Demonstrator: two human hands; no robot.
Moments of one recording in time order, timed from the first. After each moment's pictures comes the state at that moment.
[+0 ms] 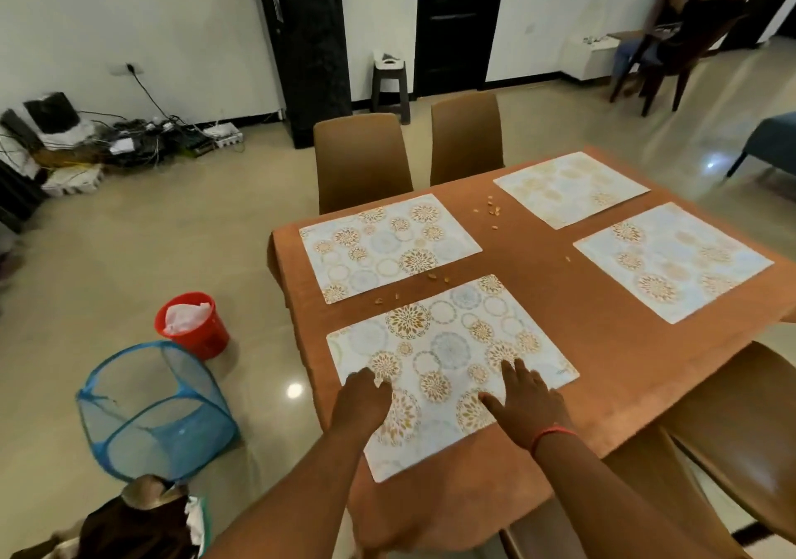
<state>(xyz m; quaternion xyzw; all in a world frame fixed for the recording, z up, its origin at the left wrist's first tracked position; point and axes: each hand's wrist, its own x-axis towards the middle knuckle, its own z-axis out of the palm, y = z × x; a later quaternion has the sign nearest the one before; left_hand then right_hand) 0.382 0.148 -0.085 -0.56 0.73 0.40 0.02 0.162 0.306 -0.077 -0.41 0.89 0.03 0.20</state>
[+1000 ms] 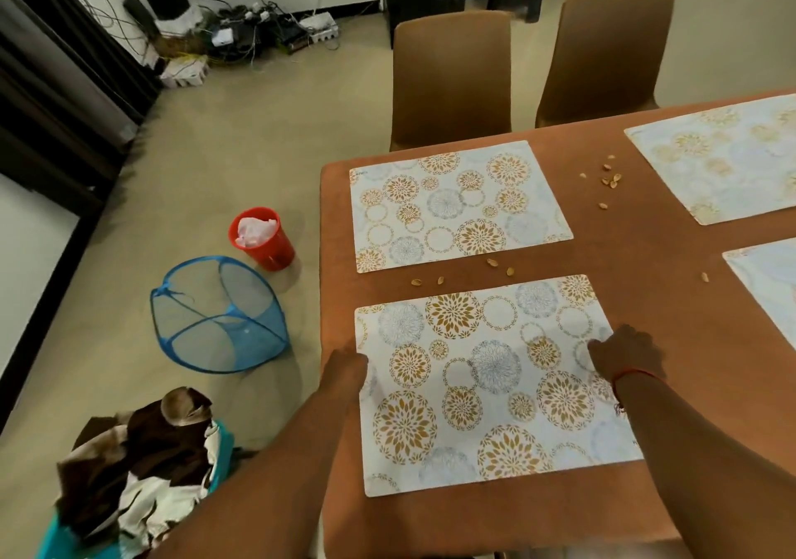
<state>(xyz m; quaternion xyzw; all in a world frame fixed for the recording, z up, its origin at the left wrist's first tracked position) 0.362 0.047 -0.178 -0.74 0.36 0.56 -0.09 -0.056 0.157 -0.154 -0.26 0.93 -0.01 0.25</state>
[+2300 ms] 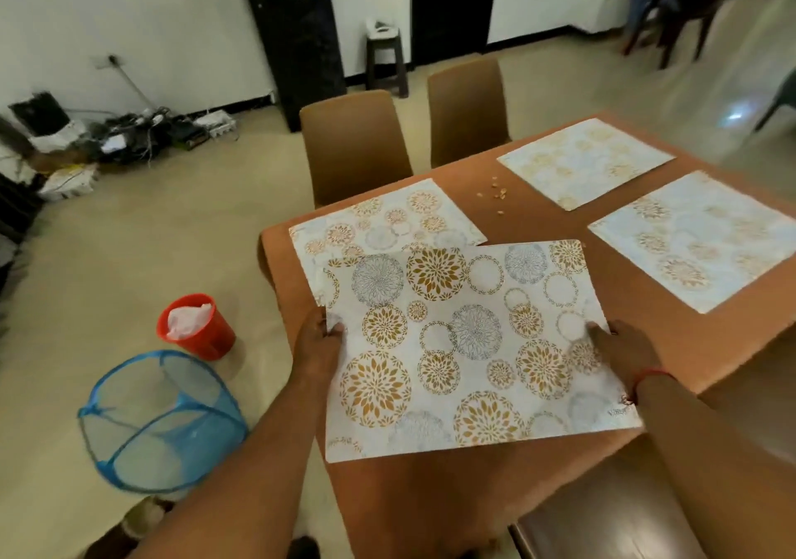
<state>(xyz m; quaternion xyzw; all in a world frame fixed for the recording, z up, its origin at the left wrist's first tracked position) 0.357 0.044 -0.048 -0.53 0.56 0.56 -0.30 0.009 0.289 -0.051 -0.14 0.88 -0.38 0.27</state>
